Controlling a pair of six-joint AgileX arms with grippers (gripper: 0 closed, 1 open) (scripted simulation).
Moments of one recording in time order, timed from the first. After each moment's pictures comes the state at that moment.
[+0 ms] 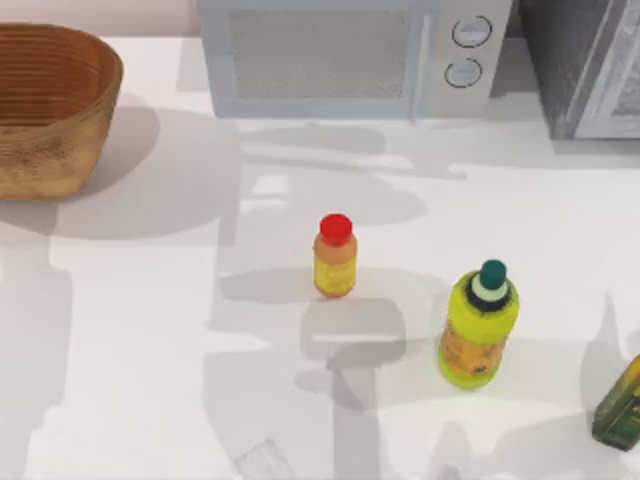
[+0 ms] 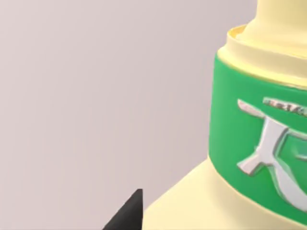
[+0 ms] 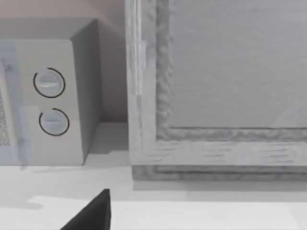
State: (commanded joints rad) left arm 0.14 1.71 1.13 0.60 0.17 0.02; right arm 0.00 0.00 0.00 0.00 0.00 0.00
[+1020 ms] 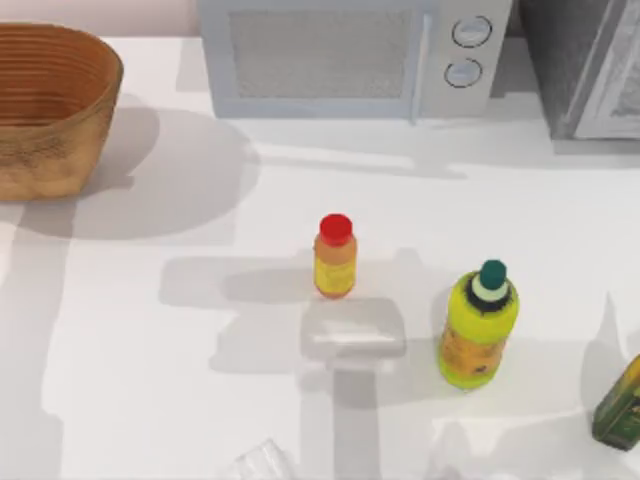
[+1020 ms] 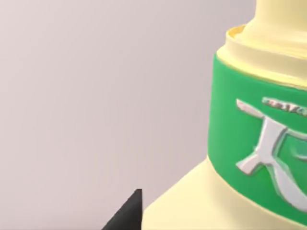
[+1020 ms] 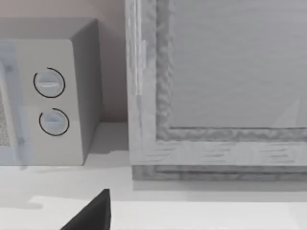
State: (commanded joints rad) left arm 0.10 1.13 0.77 0.38 0.11 0.01; right arm 0.00 0.00 0.00 0.00 0.00 0.00
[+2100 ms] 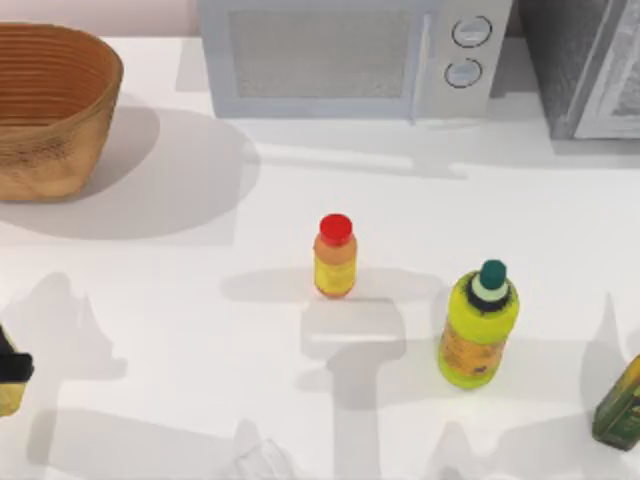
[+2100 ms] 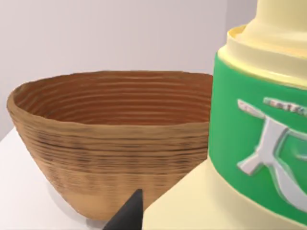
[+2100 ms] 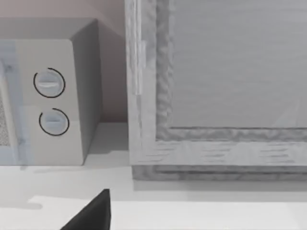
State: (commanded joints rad) left arm 0.00 0.00 0.00 0.00 0.00 0.00; right arm 0.00 0.00 0.00 0.00 0.00 0.00
